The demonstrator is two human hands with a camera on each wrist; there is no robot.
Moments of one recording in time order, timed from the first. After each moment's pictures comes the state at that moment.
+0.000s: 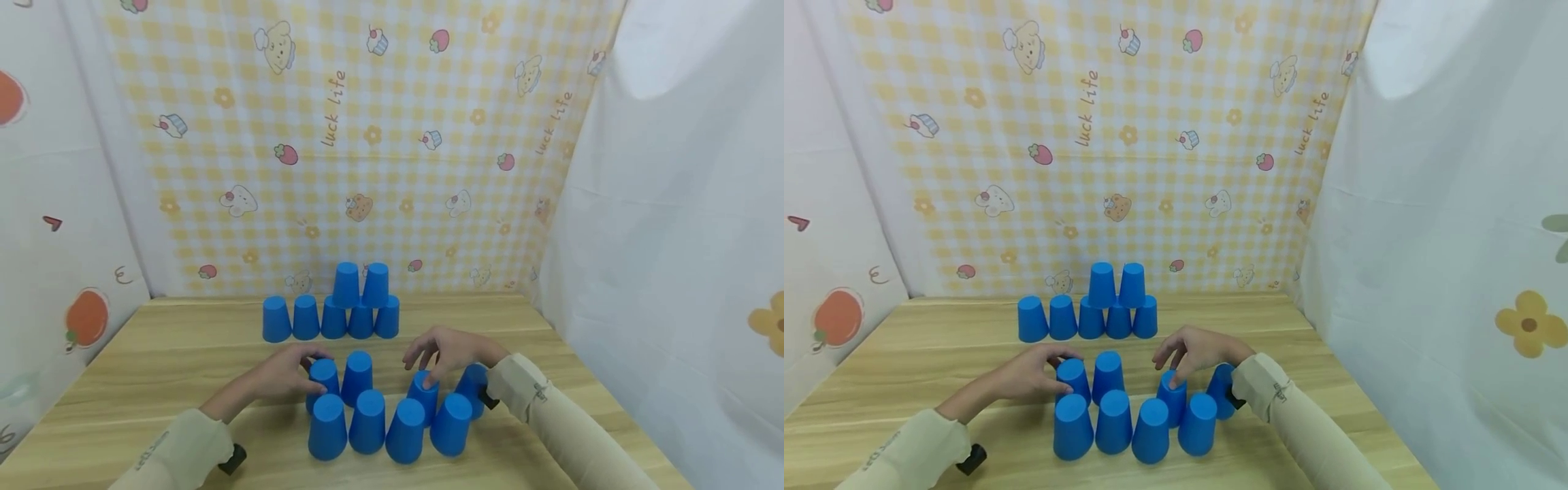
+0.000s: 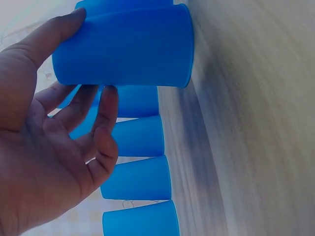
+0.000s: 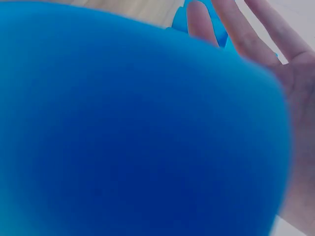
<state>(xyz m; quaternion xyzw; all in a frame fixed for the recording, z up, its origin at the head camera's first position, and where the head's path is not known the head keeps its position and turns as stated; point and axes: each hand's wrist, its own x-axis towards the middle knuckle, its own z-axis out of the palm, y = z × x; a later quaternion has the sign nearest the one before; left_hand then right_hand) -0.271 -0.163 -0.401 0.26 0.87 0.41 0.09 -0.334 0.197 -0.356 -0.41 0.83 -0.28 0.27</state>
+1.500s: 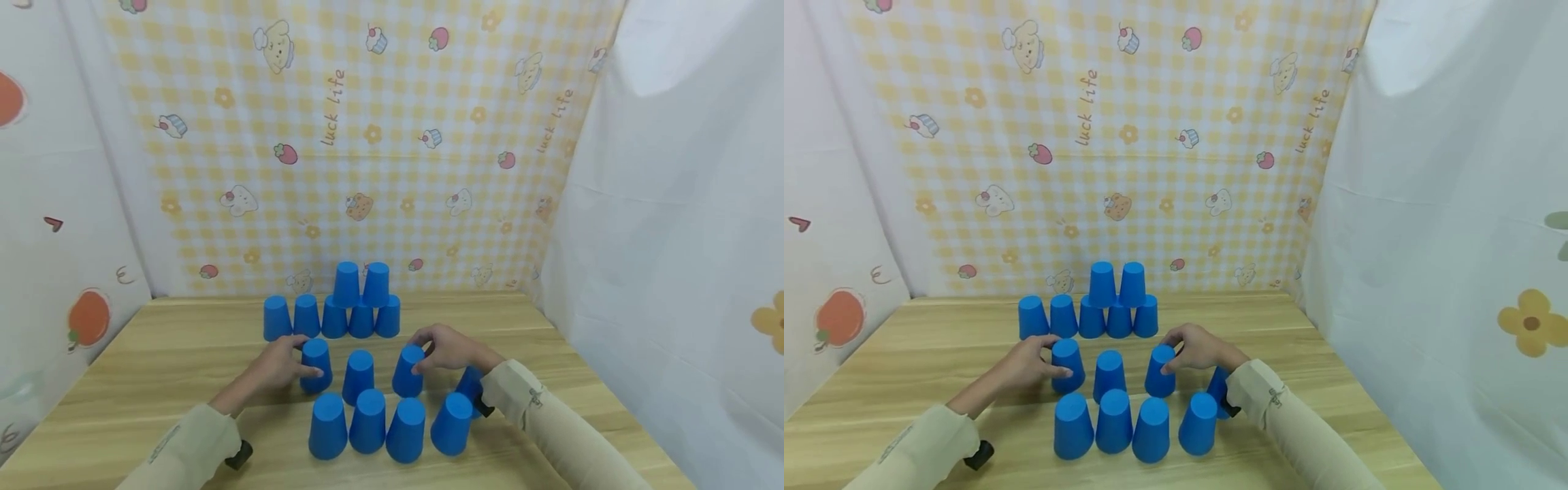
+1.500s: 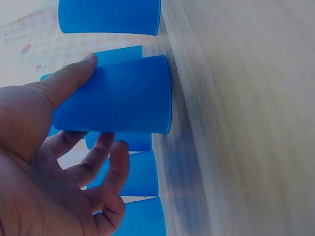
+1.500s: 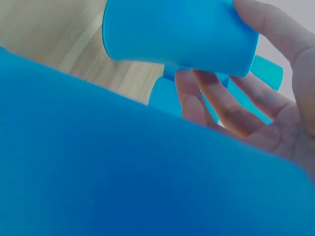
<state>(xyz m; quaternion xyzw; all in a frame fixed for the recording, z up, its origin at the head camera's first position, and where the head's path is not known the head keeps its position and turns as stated) -0.279 -0.158 -0.408 0.06 0.93 0.37 0.04 -0.330 0.193 -0.370 -0.31 0.87 -0.34 0.18</state>
